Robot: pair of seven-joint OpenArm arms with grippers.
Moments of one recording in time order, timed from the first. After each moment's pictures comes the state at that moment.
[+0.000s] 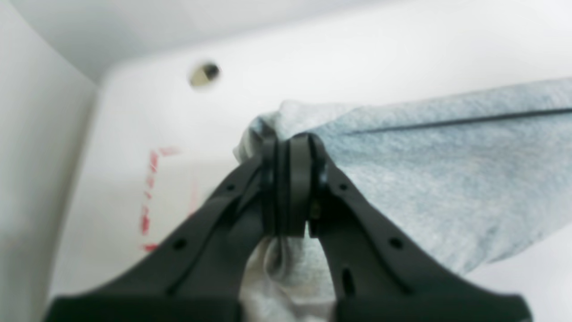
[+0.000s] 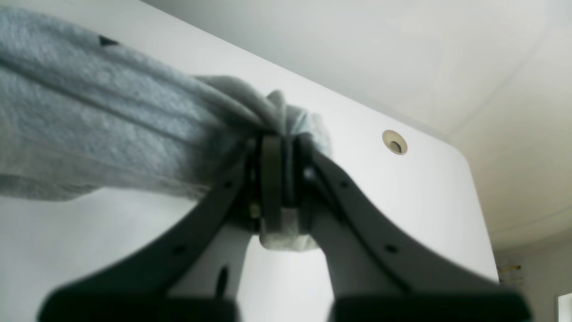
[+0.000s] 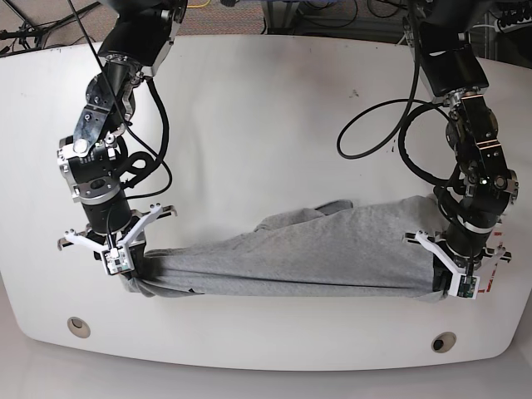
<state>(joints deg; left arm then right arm) -15.8 -11.8 -14.2 103.5 -6.3 -24.4 48.2 9.5 3.6 16.7 115.1 -2.3 32.8 -46.7</state>
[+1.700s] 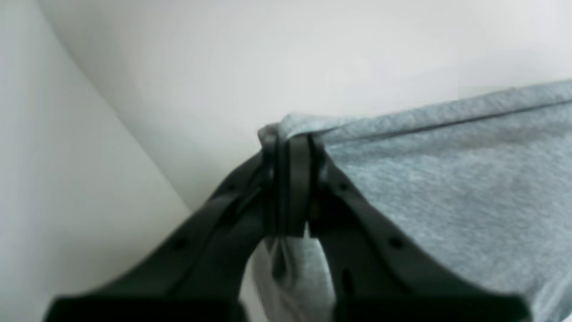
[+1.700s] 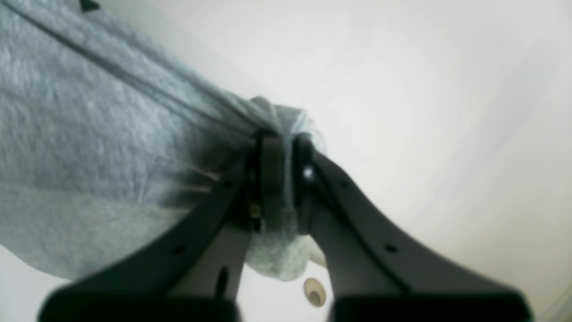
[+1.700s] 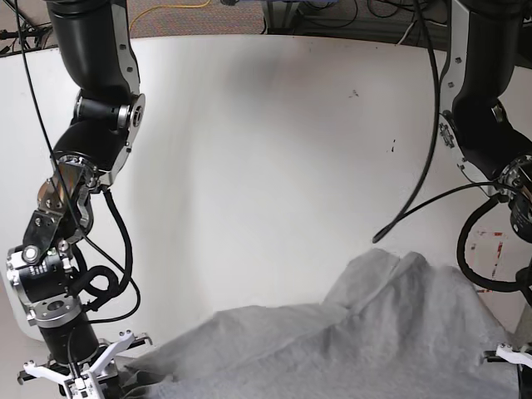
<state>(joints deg) -46.2 -17.3 -19.2 106.7 -9.7 -27.8 53.3 41.2 12.7 9.7 104.2 0.9 32.6 -46.0</state>
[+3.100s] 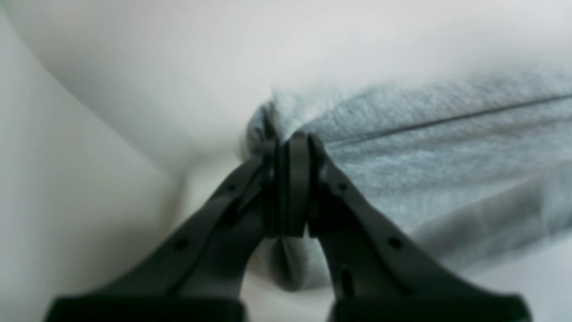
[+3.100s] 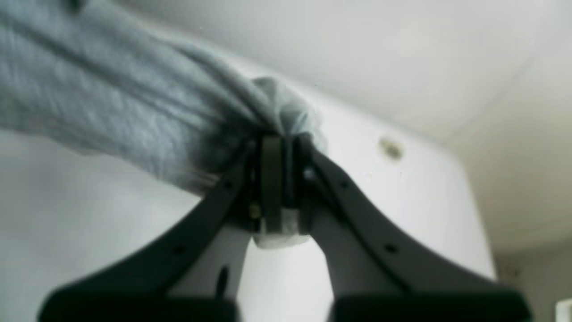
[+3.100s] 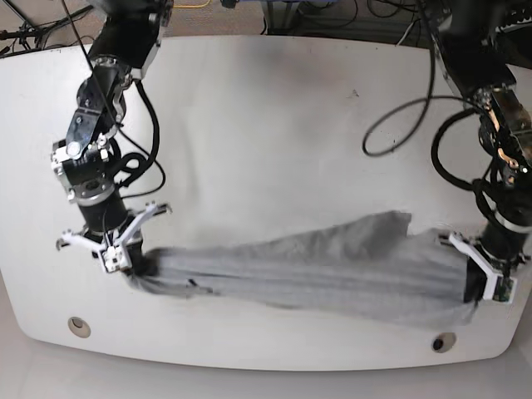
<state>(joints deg) -17.9 -18.5 -18.9 112.9 -14.1 -28.0 54.6 9.3 7.2 15.8 113.8 0.5 32.0 -46.8</state>
